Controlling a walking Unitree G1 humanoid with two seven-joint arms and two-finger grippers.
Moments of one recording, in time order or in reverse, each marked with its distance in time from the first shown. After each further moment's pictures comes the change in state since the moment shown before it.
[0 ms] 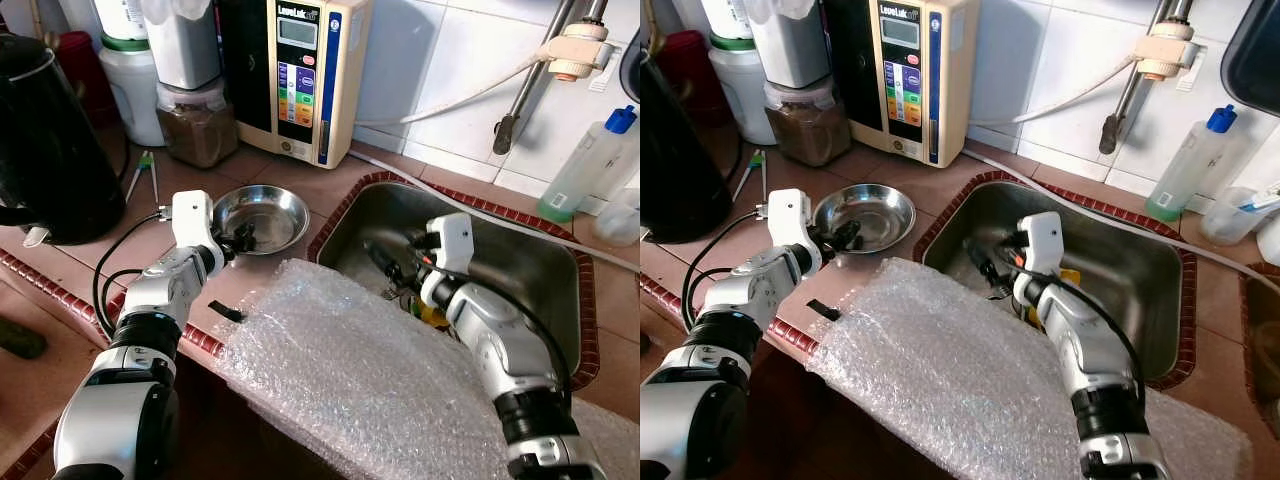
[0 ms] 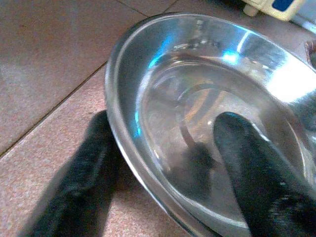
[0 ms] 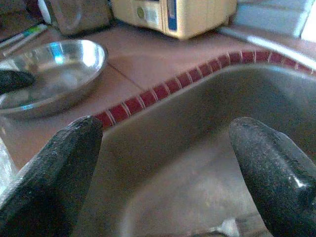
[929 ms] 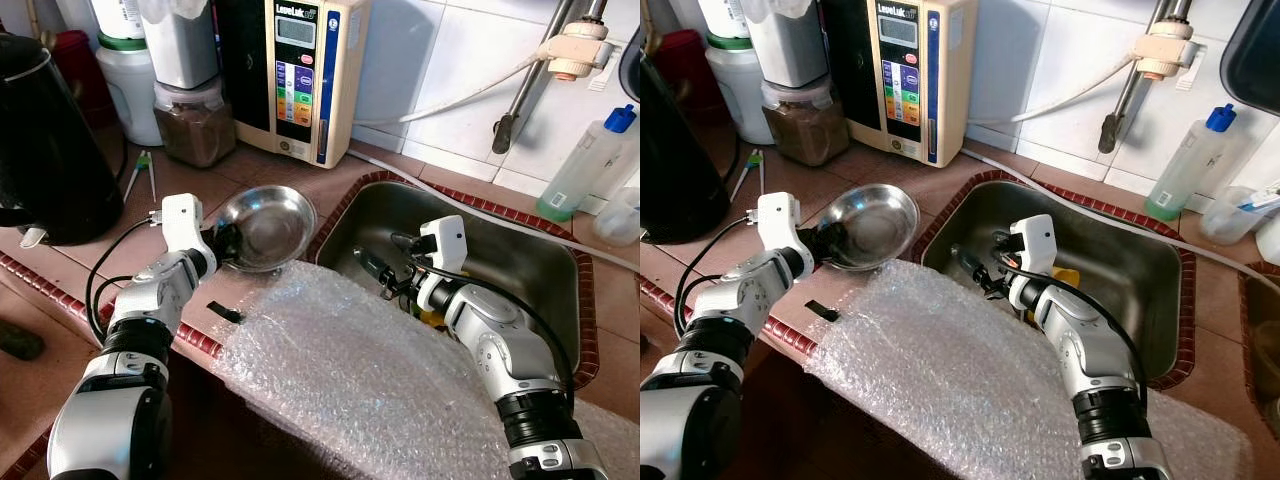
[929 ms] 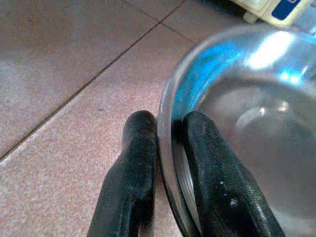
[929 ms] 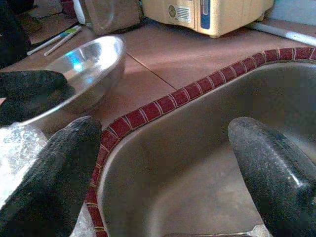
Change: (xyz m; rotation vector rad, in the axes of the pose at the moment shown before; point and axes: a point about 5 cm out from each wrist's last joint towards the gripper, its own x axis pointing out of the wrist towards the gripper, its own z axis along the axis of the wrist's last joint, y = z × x) left arm -0.004 0.009 -0.002 -0.035 -0.029 -0.019; right arm 0.000 0.010 0.004 0.032 0.005 0.126
